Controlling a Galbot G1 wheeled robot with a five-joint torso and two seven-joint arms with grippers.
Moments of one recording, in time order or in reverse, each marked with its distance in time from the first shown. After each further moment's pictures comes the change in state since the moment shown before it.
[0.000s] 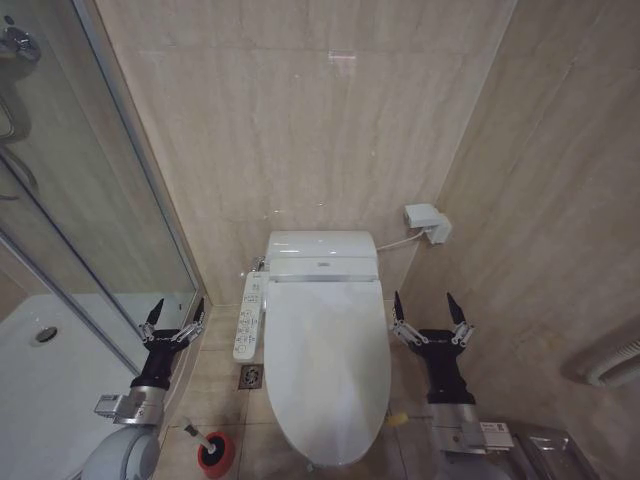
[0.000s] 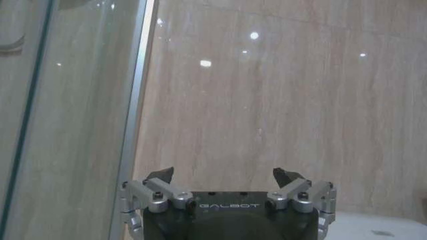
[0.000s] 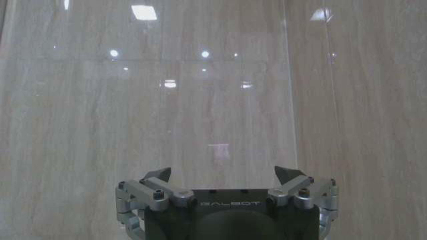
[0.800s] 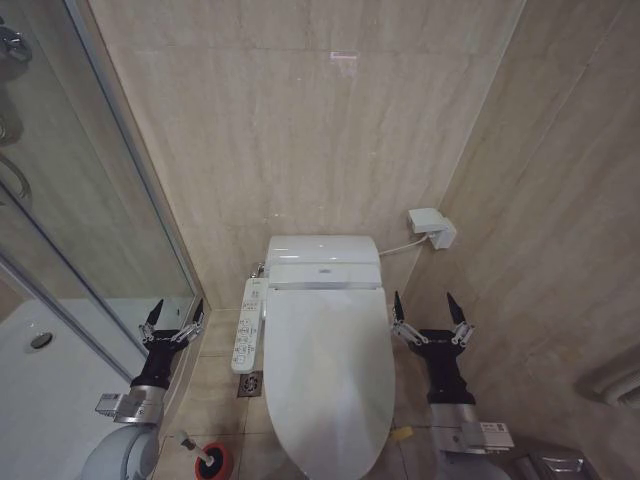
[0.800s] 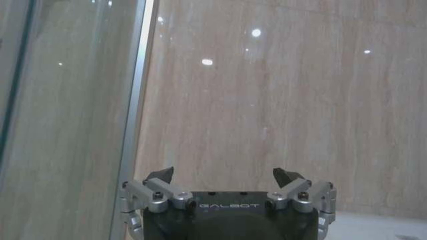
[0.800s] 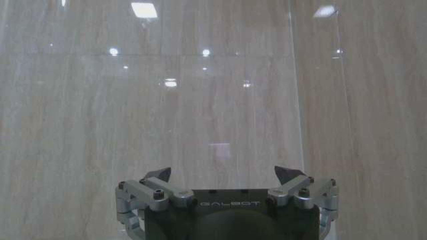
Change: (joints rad) left arm -0.006 0.008 -0.004 0.021 -0.003 -0.011 0.004; right arm 0.000 0.000 0.000 0.000 0.000 0.000 0.000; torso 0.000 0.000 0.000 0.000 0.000
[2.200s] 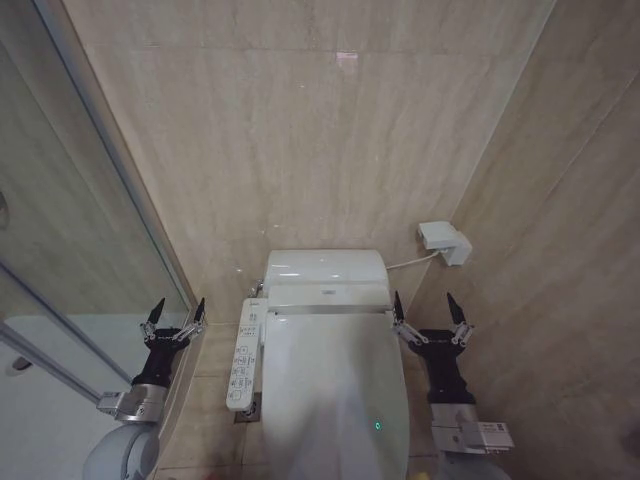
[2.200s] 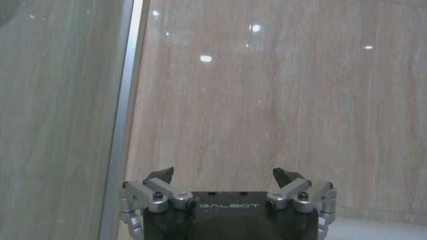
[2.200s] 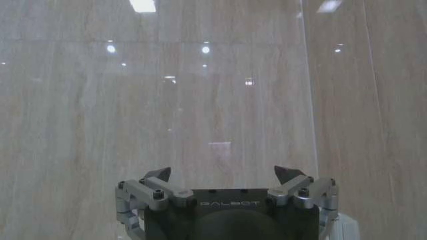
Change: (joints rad) left arm -0.010 0.012 0.004 0.006 -0.001 0.009 -0.001; right arm 0.000 0.000 0.000 0.000 0.000 0.000 0.000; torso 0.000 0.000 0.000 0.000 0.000
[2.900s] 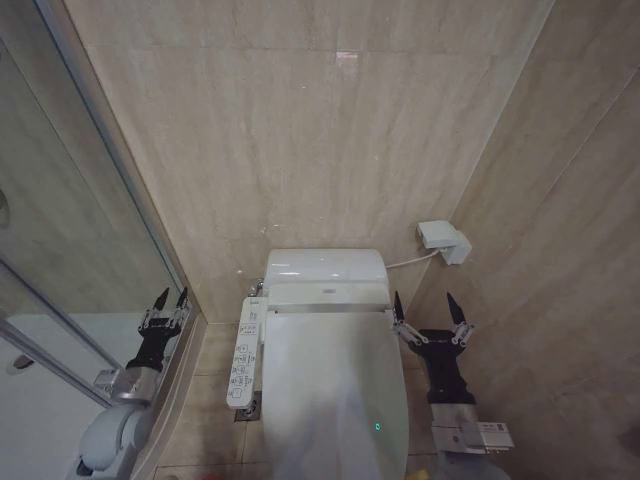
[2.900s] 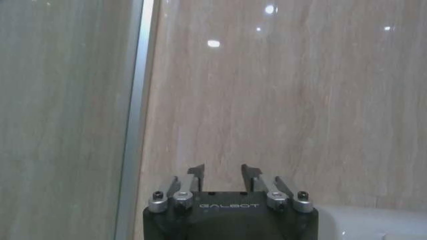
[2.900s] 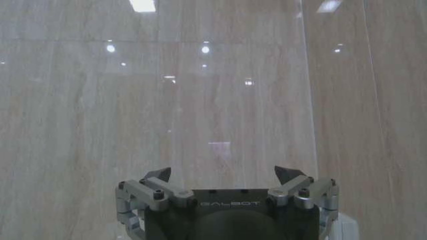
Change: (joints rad) left arm -0.136 0.094 0.030 0.155 -0.072 0.047 -0.017; right arm 0.000 0.000 0.000 0.000 0.000 0.000 0.000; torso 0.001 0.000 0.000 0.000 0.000
